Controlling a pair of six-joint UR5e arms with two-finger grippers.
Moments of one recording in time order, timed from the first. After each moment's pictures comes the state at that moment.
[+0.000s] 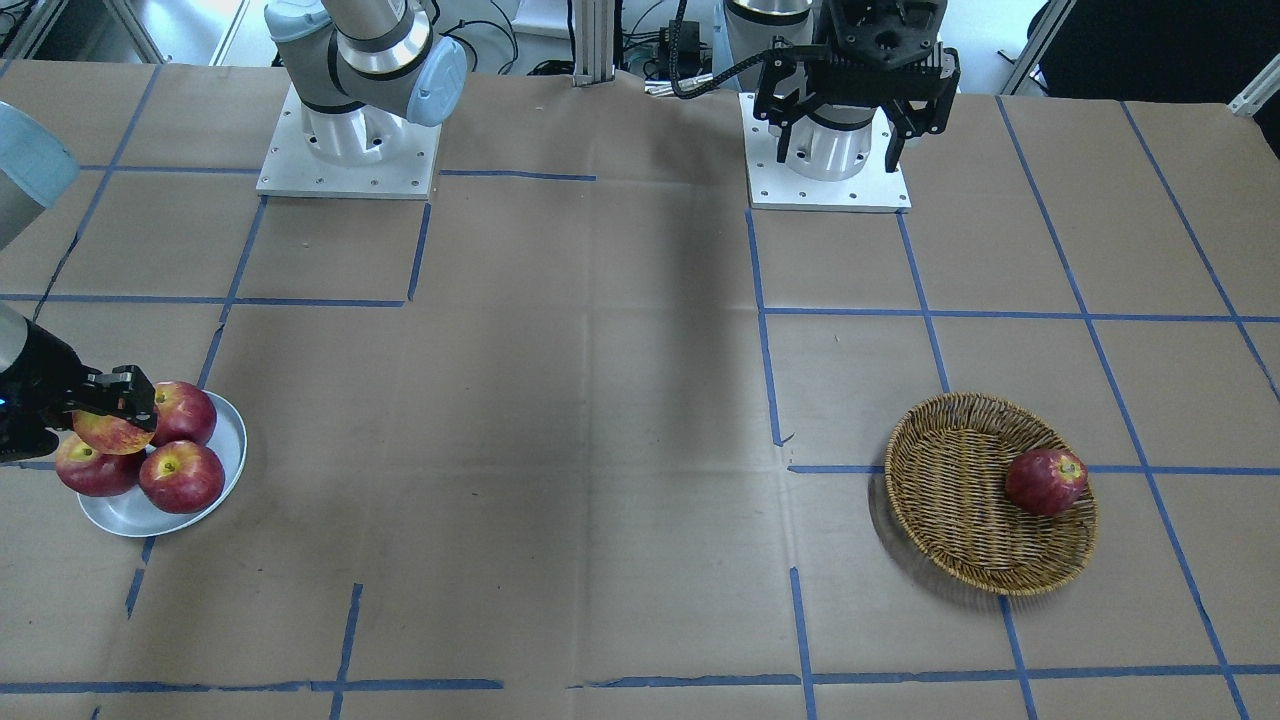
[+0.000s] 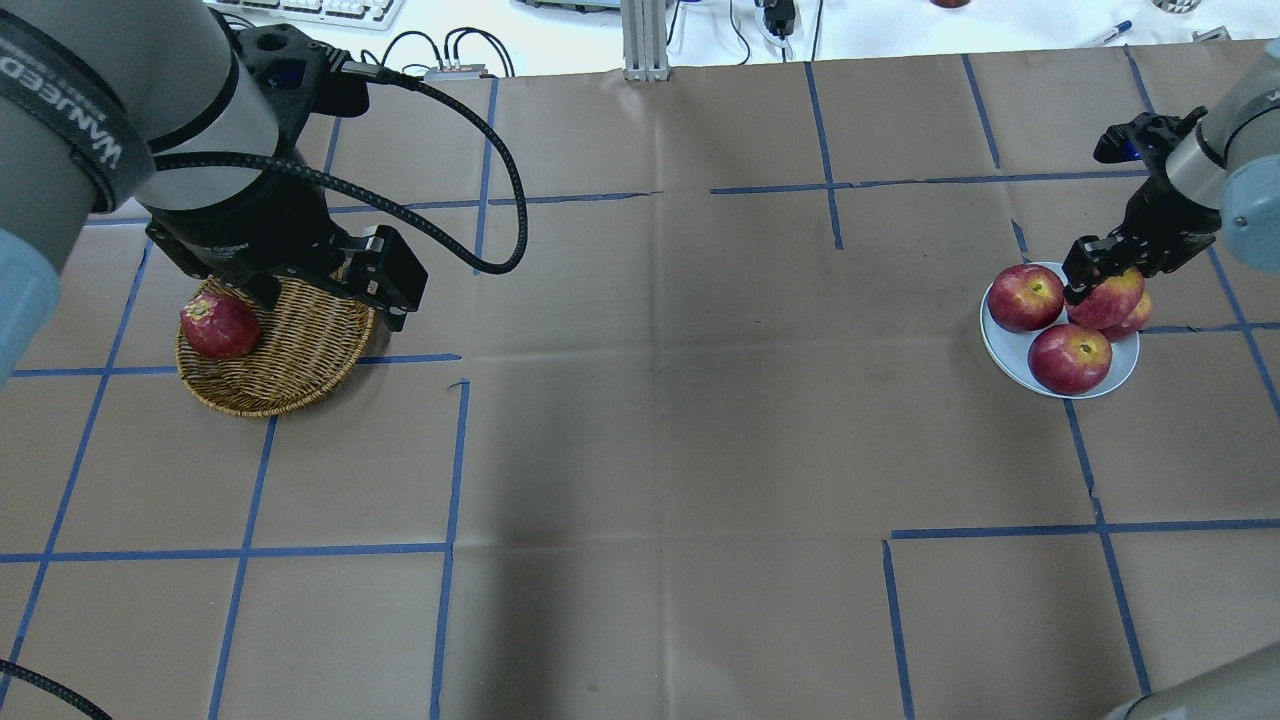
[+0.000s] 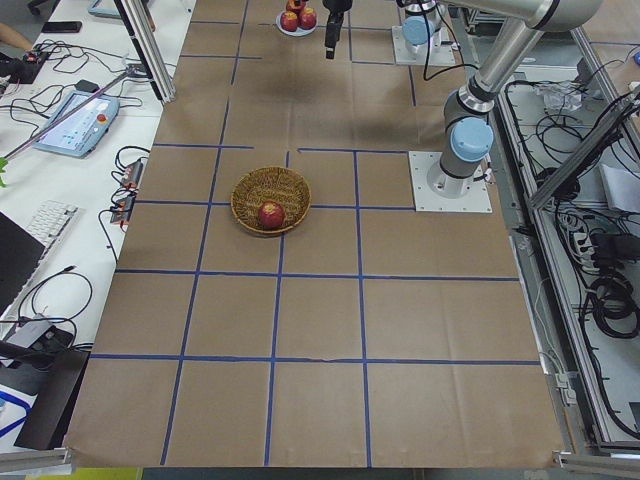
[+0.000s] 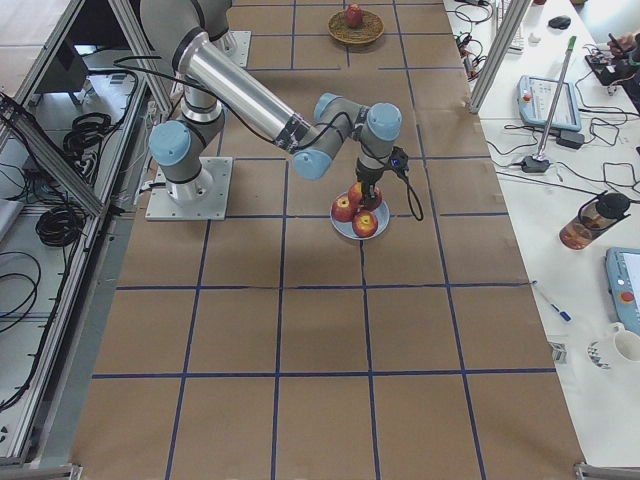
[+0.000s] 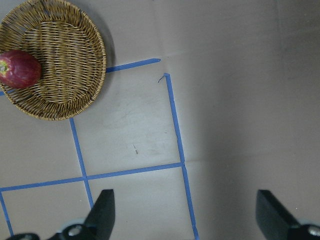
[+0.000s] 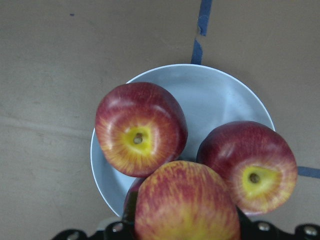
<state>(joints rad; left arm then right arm) -1.69 -1.41 -1.62 -1.65 1.66 0.06 1.12 -1.27 1.79 -2.03 -1.54 -0.61</state>
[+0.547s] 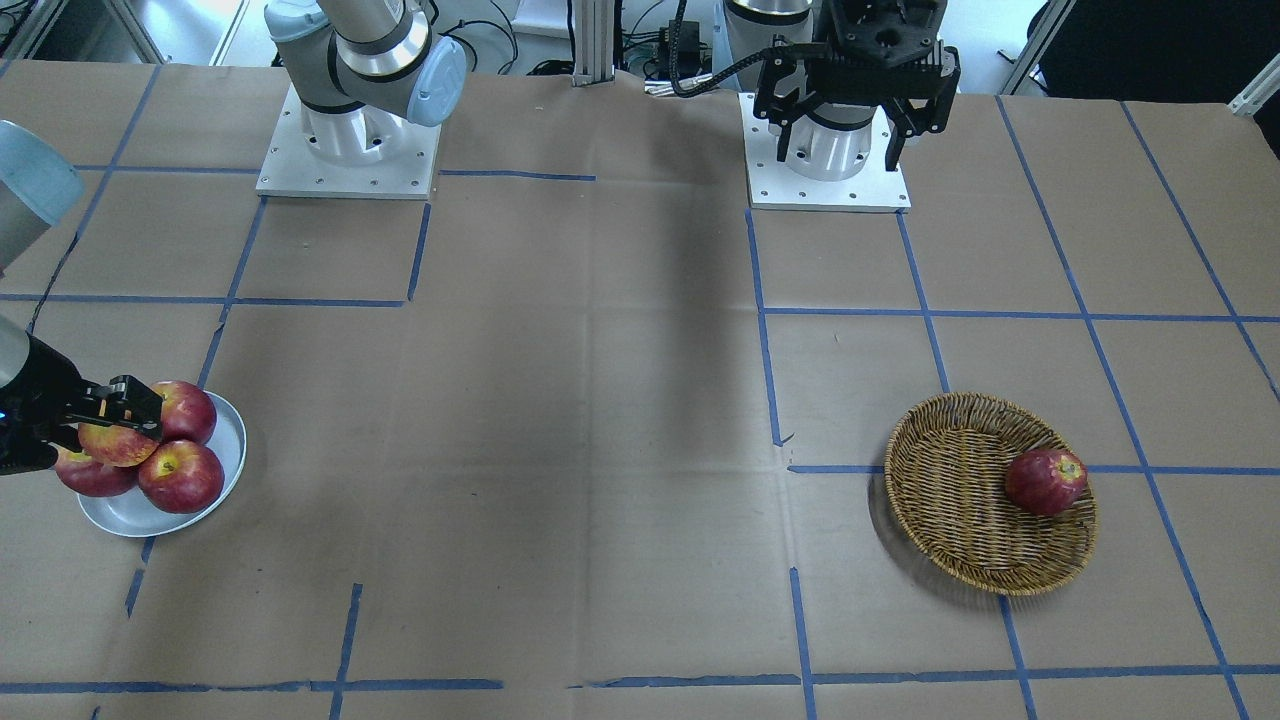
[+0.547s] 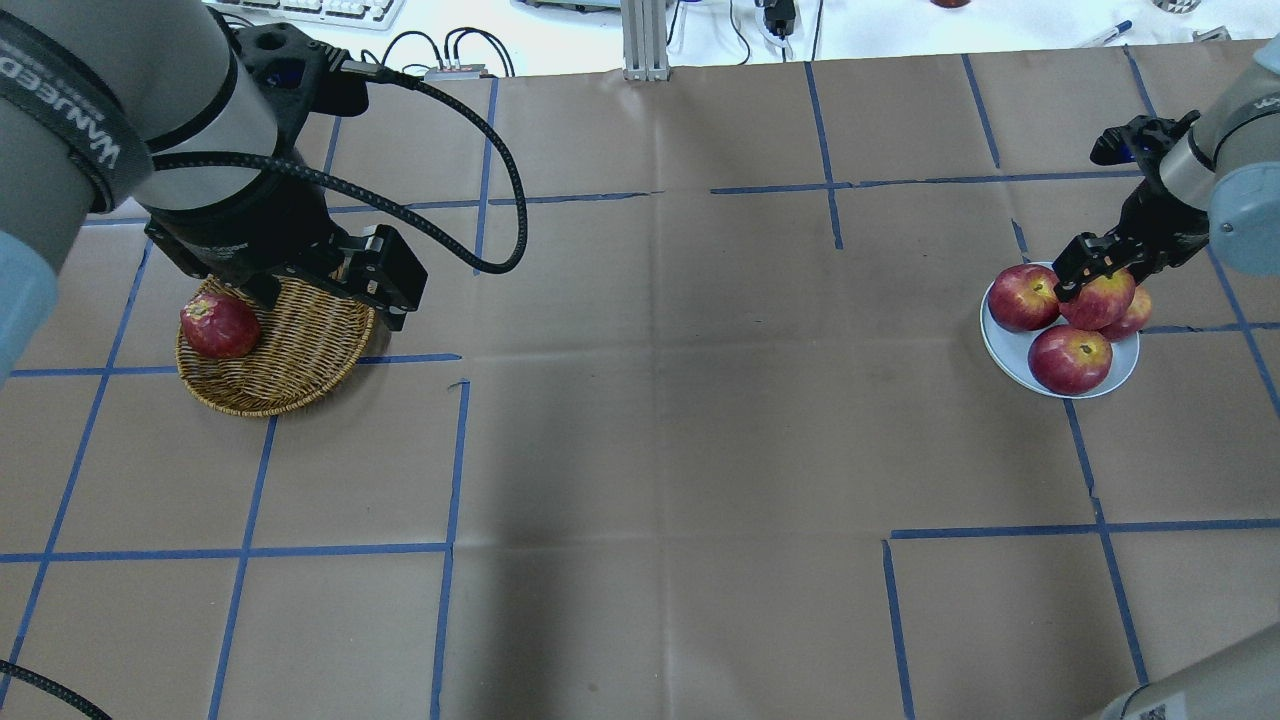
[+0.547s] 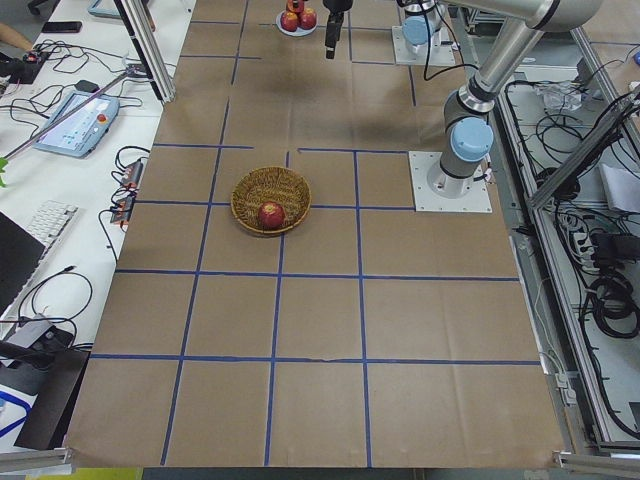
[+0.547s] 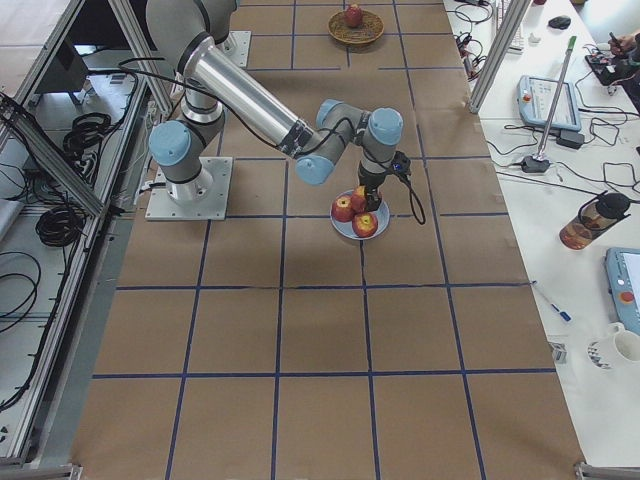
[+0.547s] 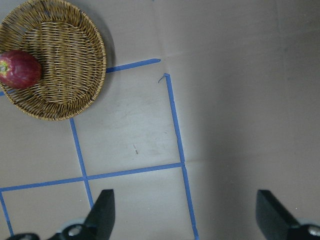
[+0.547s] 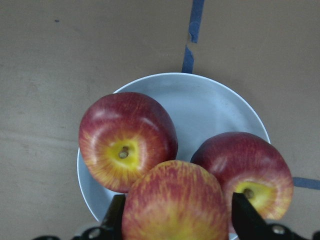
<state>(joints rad) -1.69 -1.41 -1.62 -1.65 1.66 0.06 1.12 -1.26 1.78 -2.05 -1.55 -0.60</state>
